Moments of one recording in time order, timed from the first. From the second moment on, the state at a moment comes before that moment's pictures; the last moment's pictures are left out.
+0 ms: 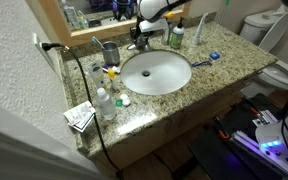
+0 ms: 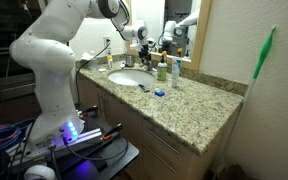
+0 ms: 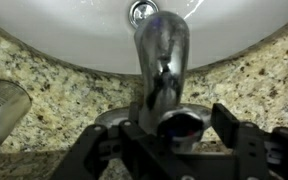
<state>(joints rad) 0.26 0.75 0.04 -1.37 -0.09 2.32 0.43</state>
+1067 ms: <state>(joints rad) 0.33 0.81 -0.02 -1.18 -0.11 2.07 0.42</state>
